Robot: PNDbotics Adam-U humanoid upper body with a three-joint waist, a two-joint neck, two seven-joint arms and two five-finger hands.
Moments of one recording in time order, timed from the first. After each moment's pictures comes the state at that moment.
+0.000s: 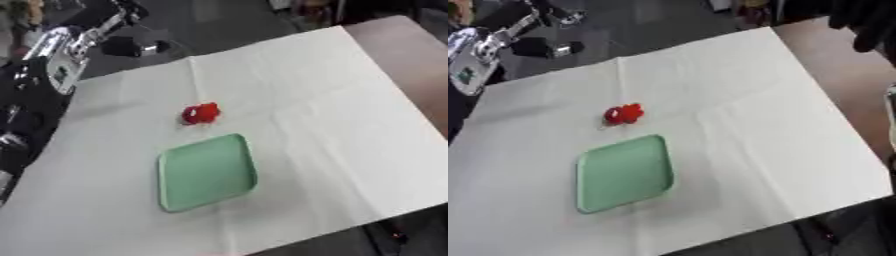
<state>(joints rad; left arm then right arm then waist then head) -0.98 0.57 -0.15 -0.75 -0.82 -0.27 -0.10 -0.58 -0.44 0.05 -1.99 -0.13 -0.57 0.30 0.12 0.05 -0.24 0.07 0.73</state>
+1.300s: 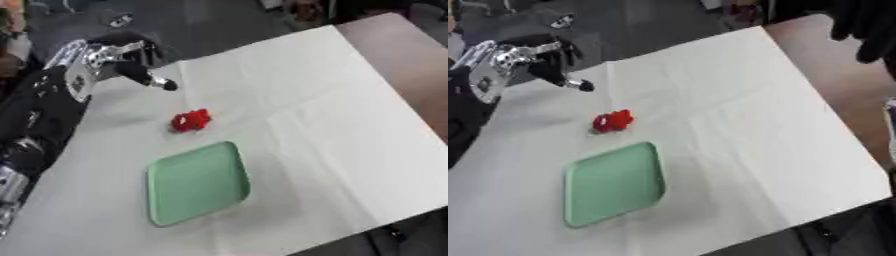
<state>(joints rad) -1.03 0.52 -0.16 -0.70 -0.78 -0.21 -0.44 -0.60 -0.43 0.05 -1.99 -0.13 -0.55 0.28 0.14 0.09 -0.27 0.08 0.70</state>
